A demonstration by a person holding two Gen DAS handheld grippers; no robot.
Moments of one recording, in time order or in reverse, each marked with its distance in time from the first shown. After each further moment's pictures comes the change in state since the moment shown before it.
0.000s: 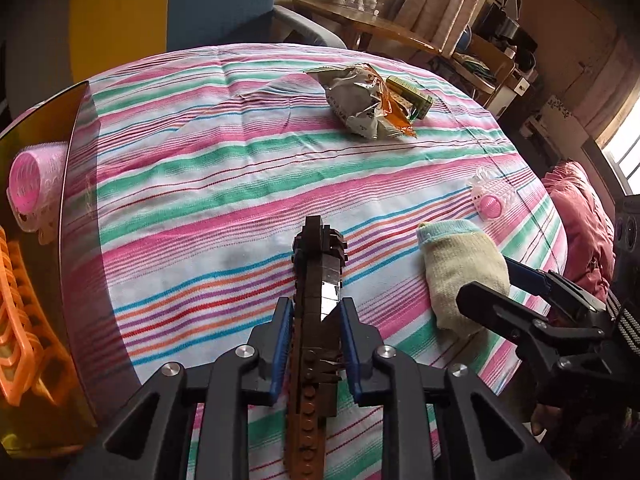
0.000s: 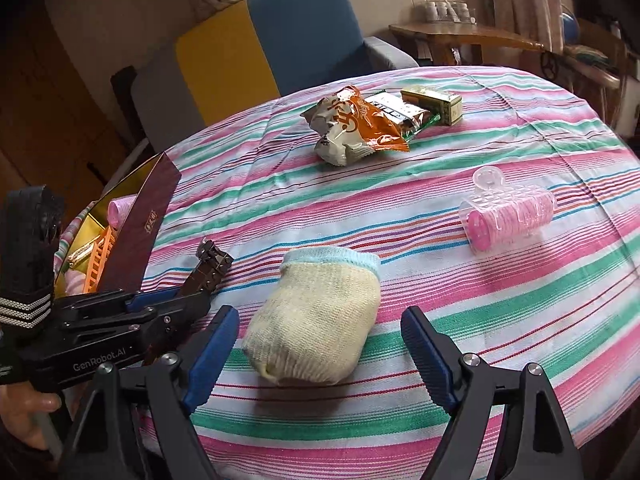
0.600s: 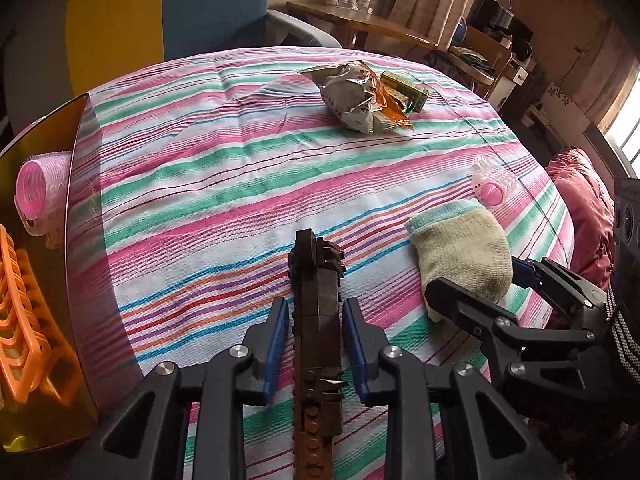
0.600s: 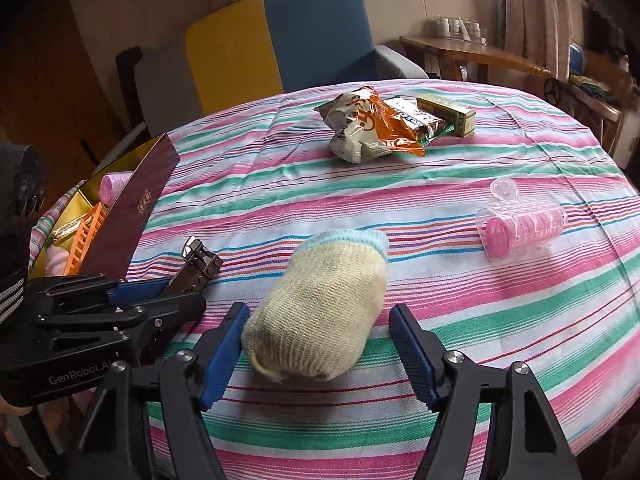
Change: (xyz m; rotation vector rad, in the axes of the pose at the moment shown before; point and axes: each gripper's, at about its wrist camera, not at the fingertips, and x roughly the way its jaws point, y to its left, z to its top) left arm 0.000 -0.009 -0.003 0.058 -0.016 0.044; right arm 0.015 0.016 -0.006 -0.066 -0.002 -0.036
